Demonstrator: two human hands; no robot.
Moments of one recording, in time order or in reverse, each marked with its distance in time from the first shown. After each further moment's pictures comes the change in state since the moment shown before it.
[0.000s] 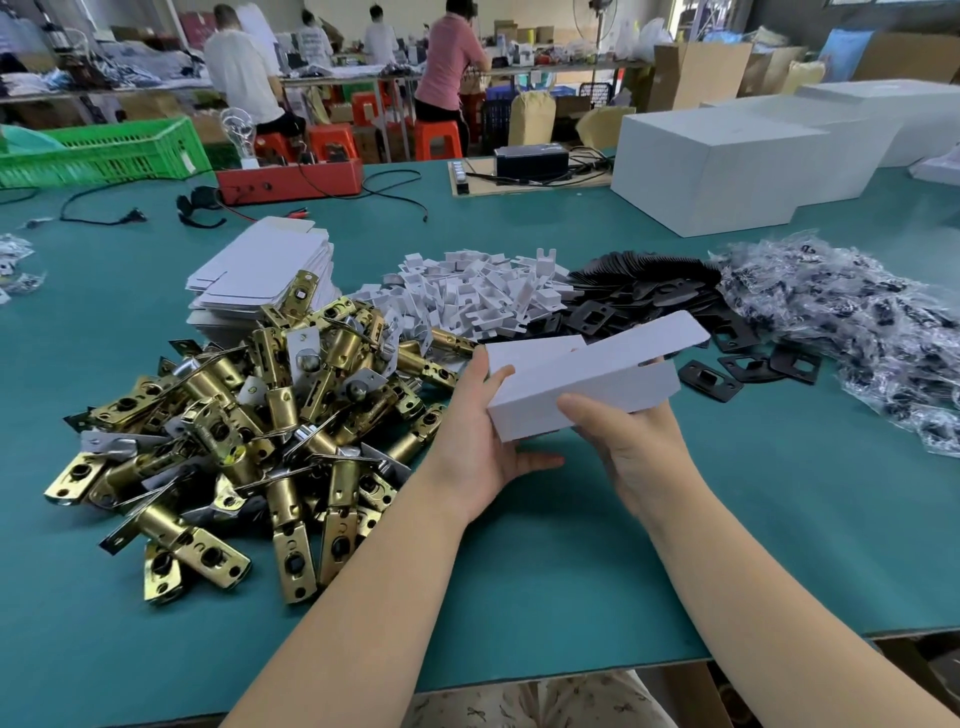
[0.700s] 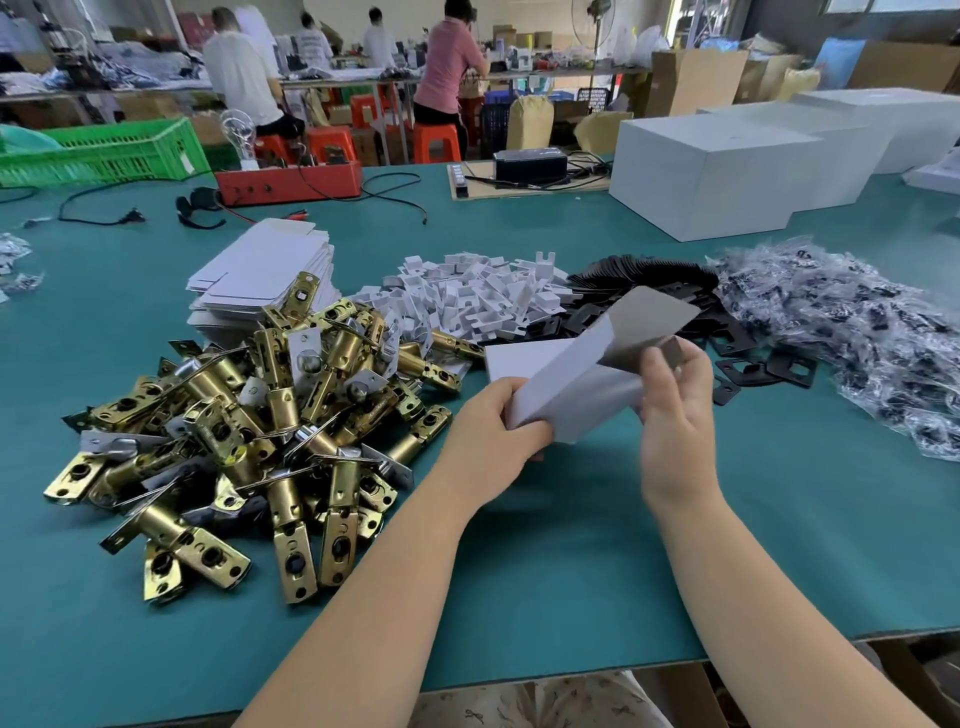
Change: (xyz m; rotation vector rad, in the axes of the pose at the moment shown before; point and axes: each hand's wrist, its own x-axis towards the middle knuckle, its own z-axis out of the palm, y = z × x) left_hand 0.000 -0.005 -0.004 0.874 0.187 0.299; right_hand 0.005 -0.003 -0.010 -0.152 0.263 -0.254
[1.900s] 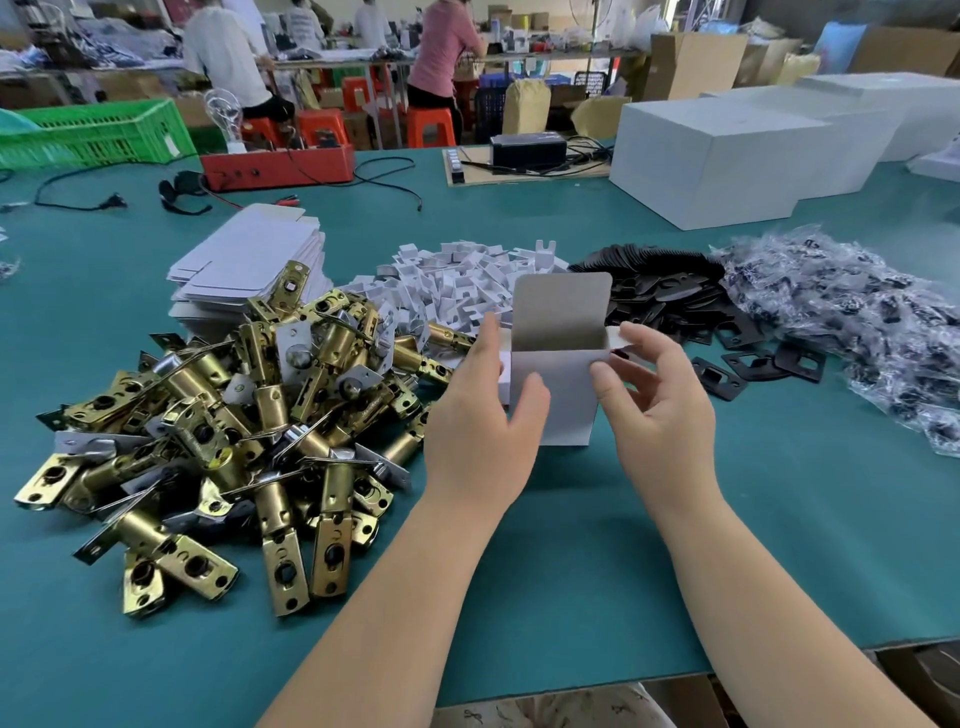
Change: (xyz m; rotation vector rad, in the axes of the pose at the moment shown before) left_hand -0.009 0.013 0.004 0.281 0.386 0.264; right_hand -0.006 -0.004 0.009 -0.361 -0.033 -0.176
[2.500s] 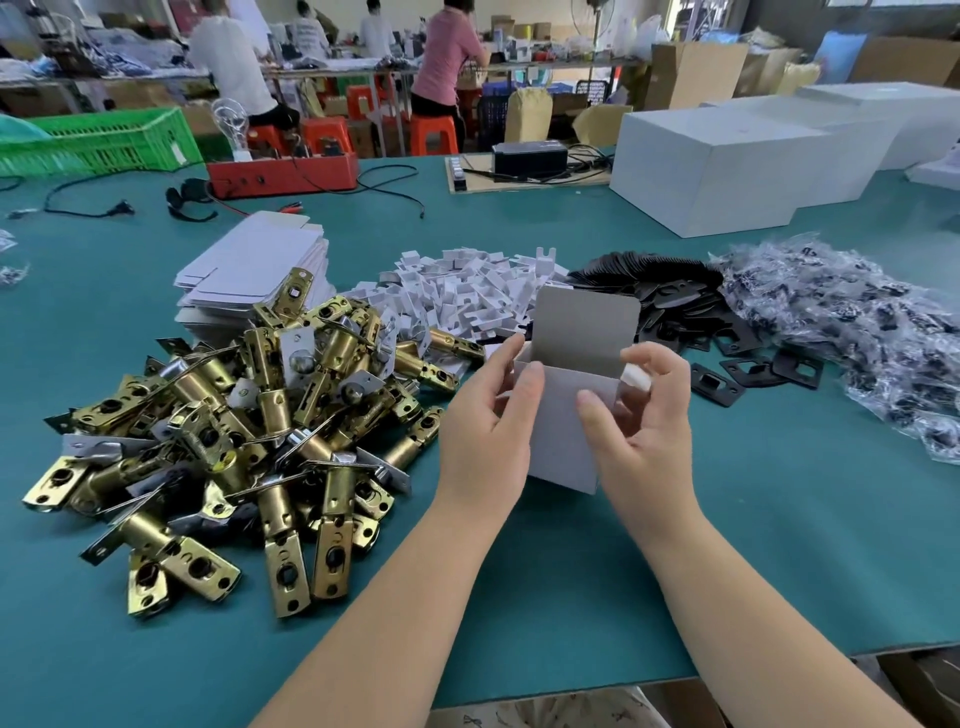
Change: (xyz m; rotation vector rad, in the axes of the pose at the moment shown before) left_hand -0.005 0.007 0.003 -0.513 -0.058 -0.166; right_hand -0.016 -0.004 0.006 0.054 -0.059 -0.078
